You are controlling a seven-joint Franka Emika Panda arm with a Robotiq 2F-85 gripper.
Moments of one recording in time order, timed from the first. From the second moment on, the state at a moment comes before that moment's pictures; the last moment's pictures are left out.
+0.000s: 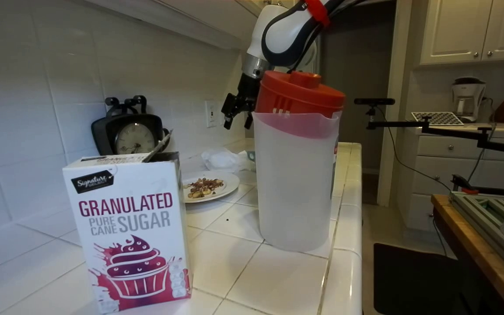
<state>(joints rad) -0.03 0.36 -0.07 -1.87 0.04 2.67 0.20</state>
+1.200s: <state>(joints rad) -0.02 0.66 -0.07 -1.62 0.04 2.69 0.20</state>
